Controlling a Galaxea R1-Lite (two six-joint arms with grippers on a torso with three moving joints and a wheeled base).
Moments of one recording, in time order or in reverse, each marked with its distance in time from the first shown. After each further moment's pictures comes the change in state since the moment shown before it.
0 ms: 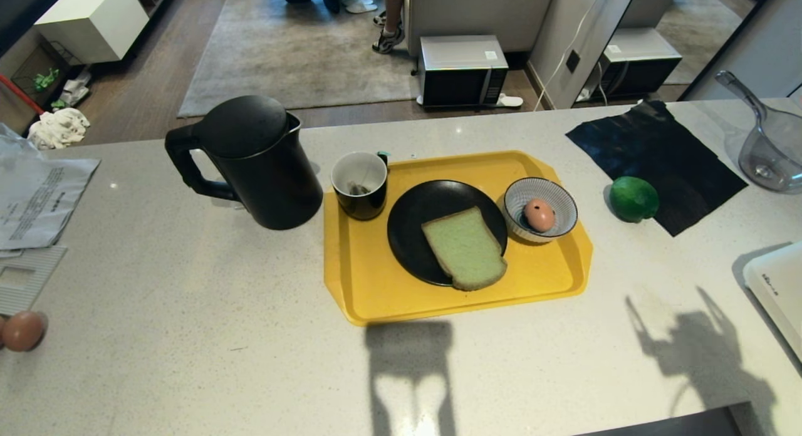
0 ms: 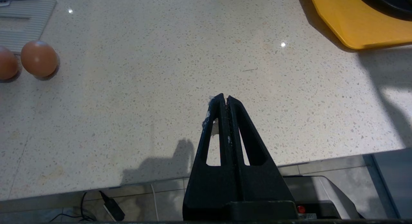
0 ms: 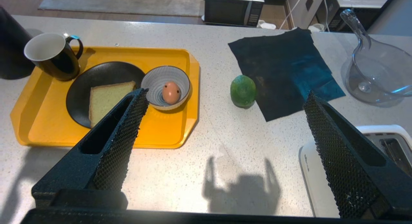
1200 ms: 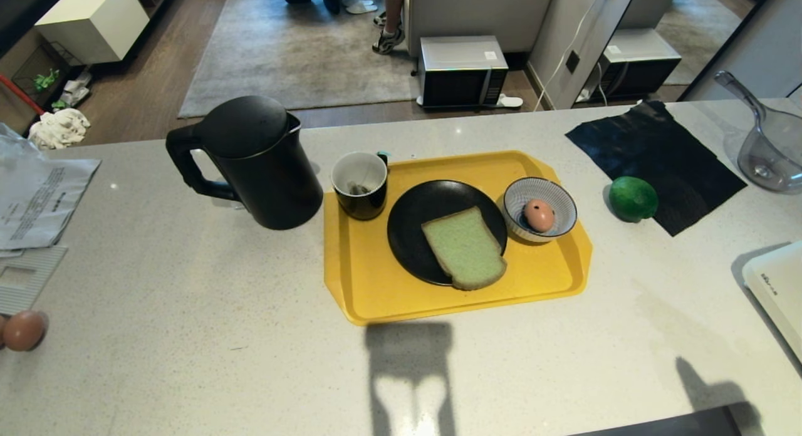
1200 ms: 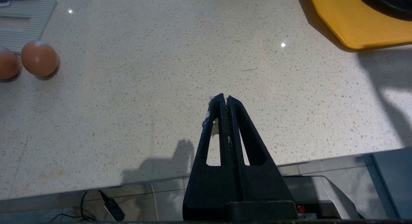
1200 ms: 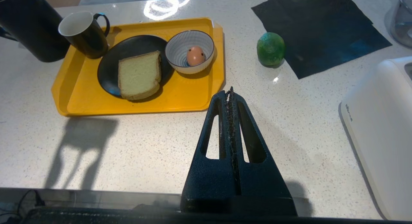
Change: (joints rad) left arm 0.000 0.000 0.000 0.000 0.000 0.000; right arm 0.016 -0.263 0.298 -0.018 0.043 0.133
